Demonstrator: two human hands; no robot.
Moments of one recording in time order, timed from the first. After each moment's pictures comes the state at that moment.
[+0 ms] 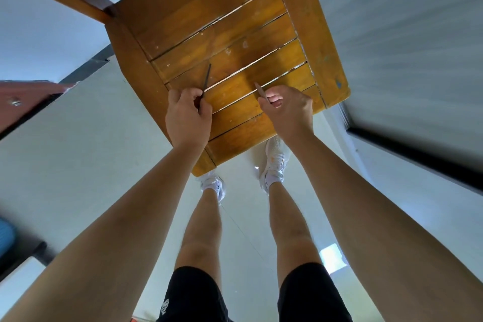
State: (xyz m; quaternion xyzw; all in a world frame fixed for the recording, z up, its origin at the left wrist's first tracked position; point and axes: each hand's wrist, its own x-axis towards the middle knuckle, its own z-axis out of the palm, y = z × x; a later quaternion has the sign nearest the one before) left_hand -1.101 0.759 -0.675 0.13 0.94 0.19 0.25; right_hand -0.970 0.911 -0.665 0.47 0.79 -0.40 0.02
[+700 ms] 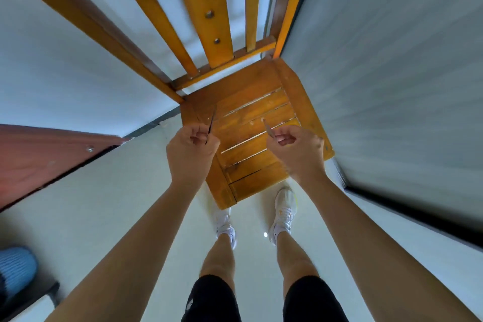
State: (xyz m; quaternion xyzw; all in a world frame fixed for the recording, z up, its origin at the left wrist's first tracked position) left_hand -1.146 0.751 -0.485 0.10 0.91 0.37 0.17; right_hand -1.010 0.914 -0.506 0.45 0.76 -0.48 -0.07
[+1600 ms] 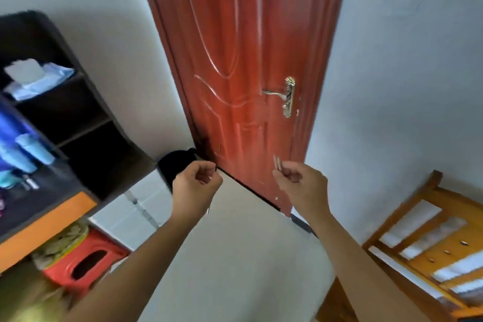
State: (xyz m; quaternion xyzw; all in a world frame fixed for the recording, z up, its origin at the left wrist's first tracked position) left_hand -0.954 0.350 -0.077 -0.28 0.79 0.47 -0.27; right_hand -1.069 0.553 -0.104 -0.19 0.79 -0.58 0.00
